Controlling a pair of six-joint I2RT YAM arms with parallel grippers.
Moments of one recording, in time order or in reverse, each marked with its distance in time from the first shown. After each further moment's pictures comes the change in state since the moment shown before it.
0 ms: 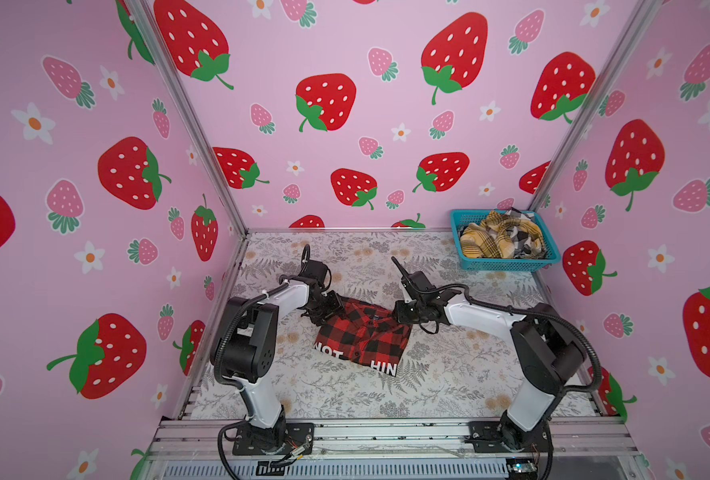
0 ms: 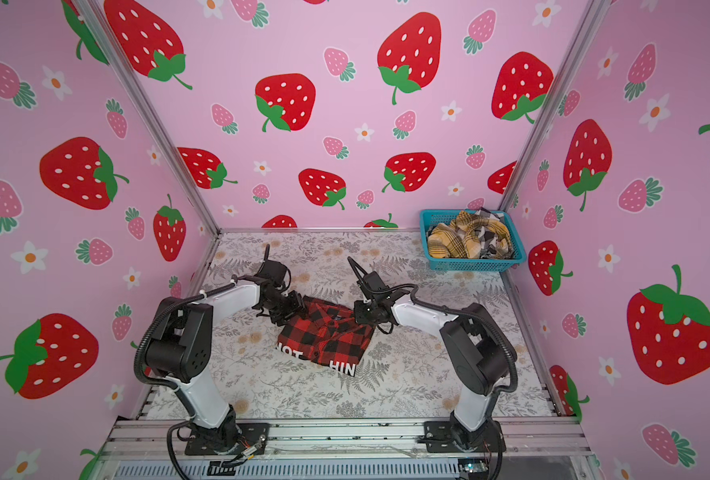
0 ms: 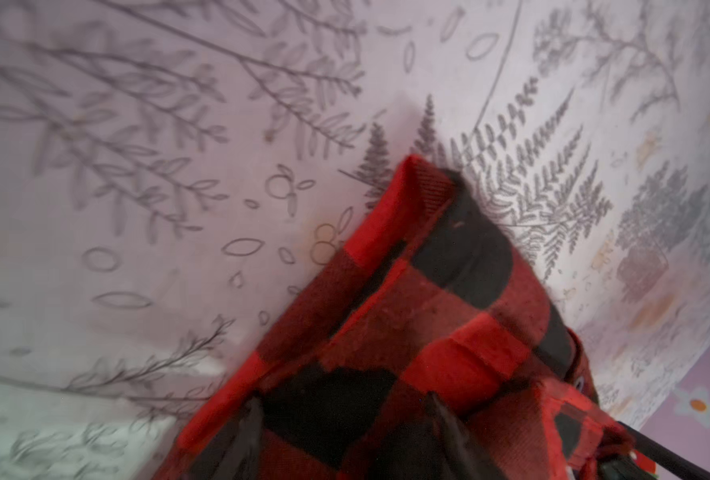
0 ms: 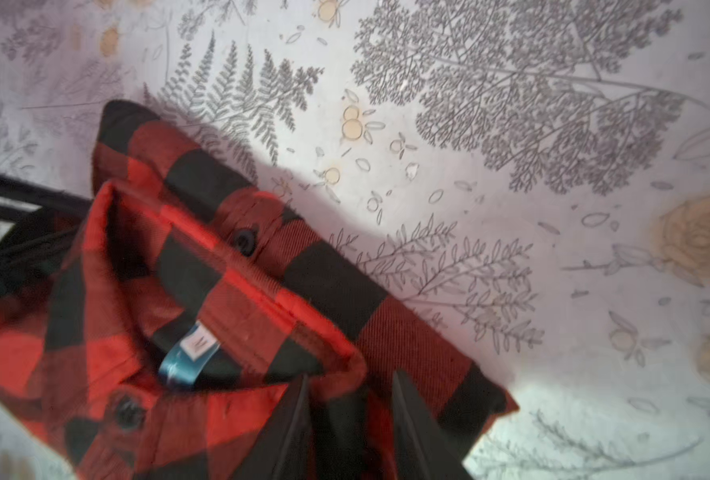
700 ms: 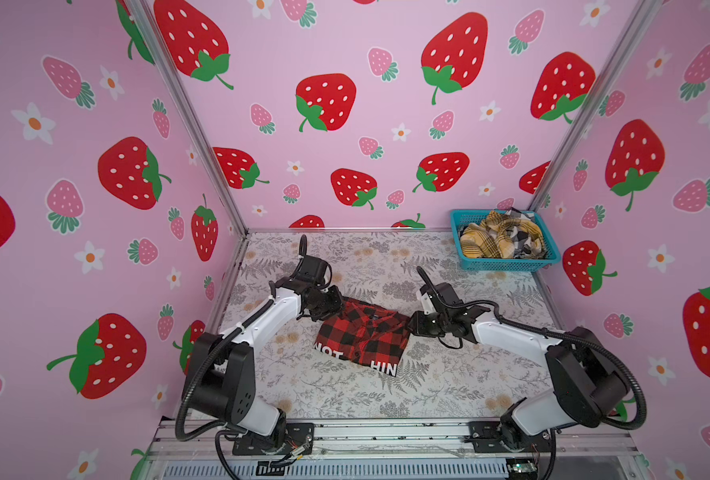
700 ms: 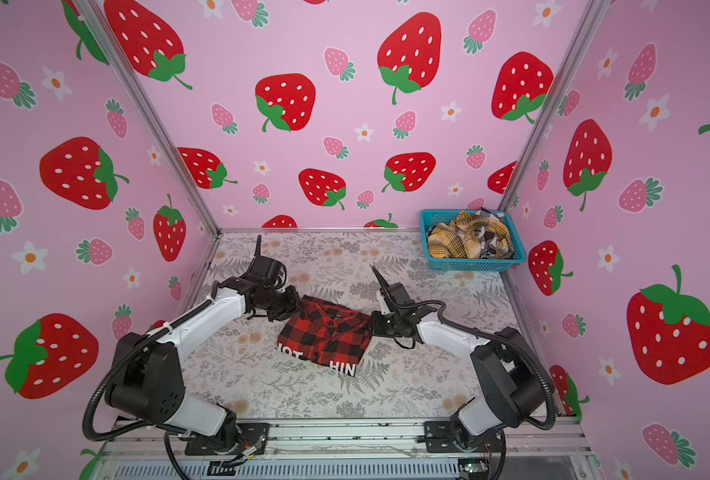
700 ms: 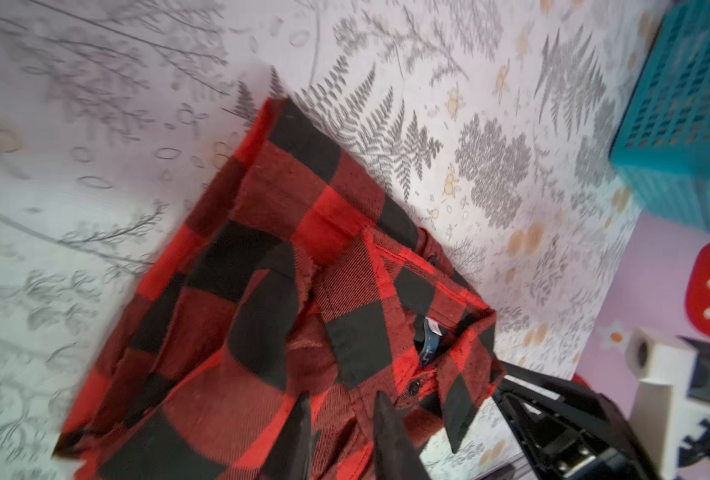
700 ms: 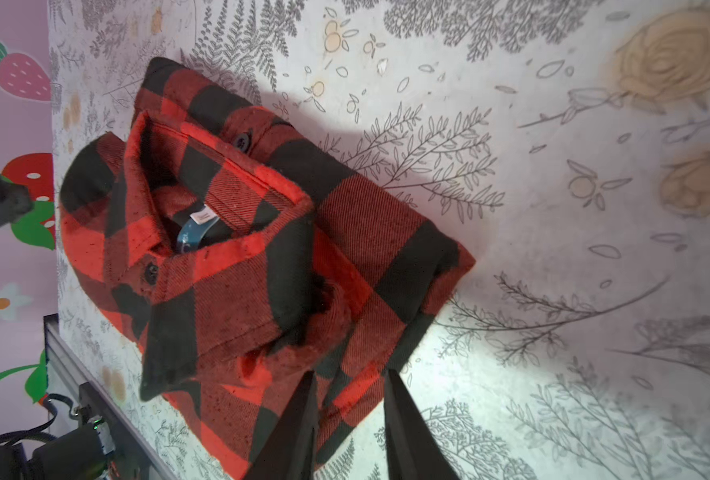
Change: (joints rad) left arm -0.078 -0.206 -0.034 -0.037 0.056 -0.036; right arm -0.066 -0.277 -0.341 0.145 -0.229 0.073
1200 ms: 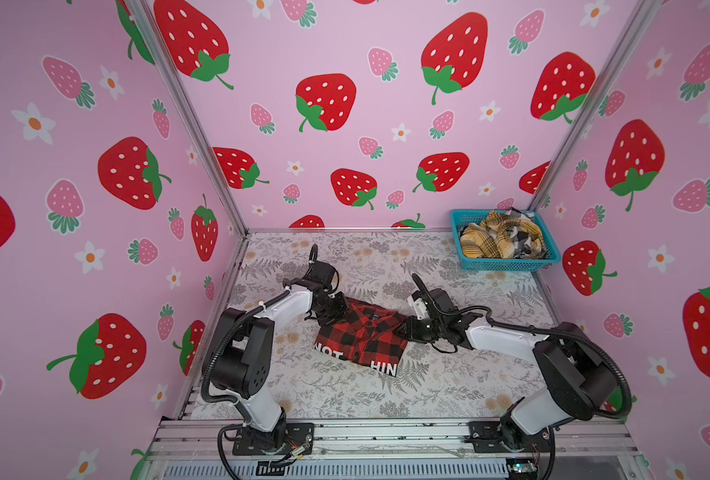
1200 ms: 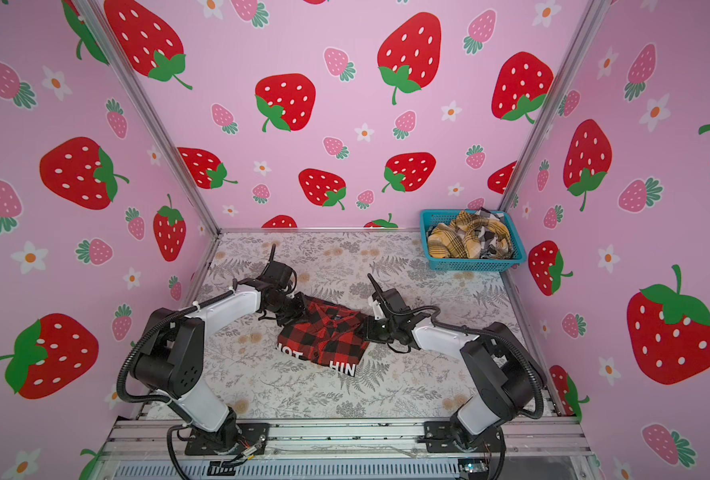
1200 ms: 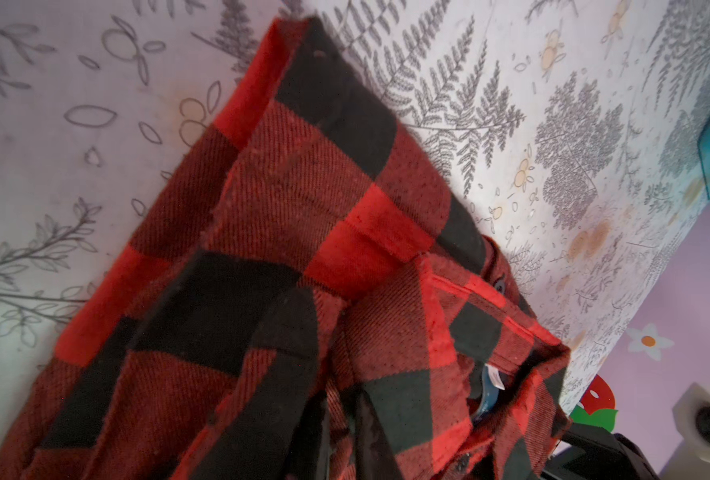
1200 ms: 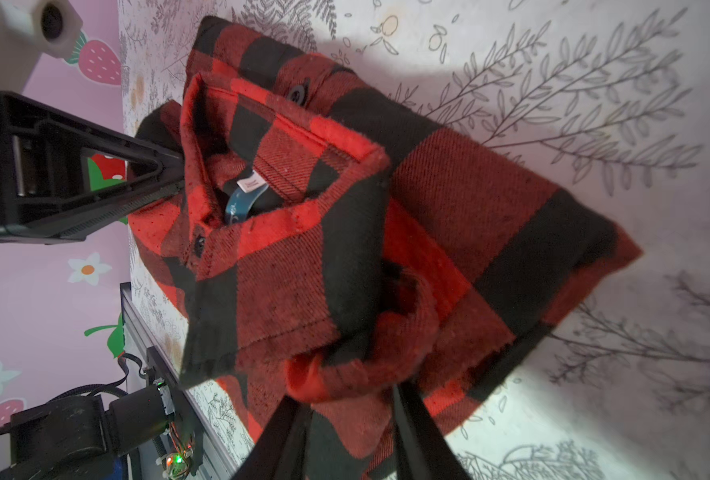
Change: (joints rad) left arm -0.005 0.130 -0.003 0.051 0.028 -0.013; right arm 0.048 0.053 -0.043 0.155 -0.102 0.092
